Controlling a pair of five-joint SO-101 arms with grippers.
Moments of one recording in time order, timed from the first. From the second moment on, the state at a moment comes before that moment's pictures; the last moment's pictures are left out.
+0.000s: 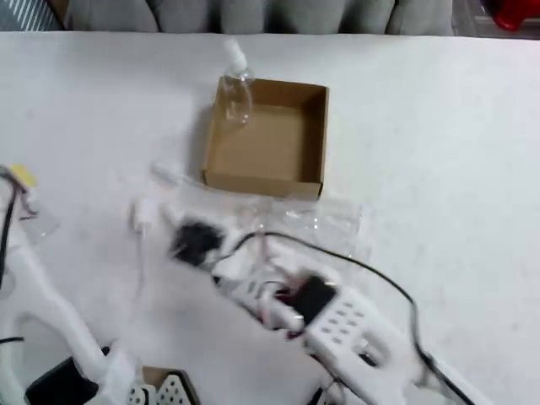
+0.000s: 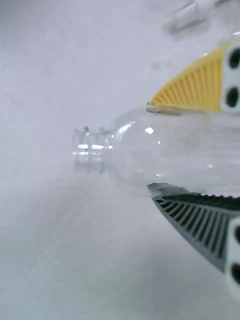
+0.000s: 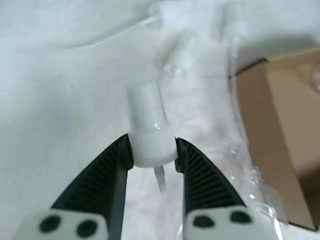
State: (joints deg) left arm -41.5 -23.5 25.9 58.5 9.0; right arm -48.4 -47.8 59.4 42.4 26.2
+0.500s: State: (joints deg) left arm -2.4 -48.1 35.2 62.1 9.0; right arm -12.0 -80.9 59.3 50.3 7.4
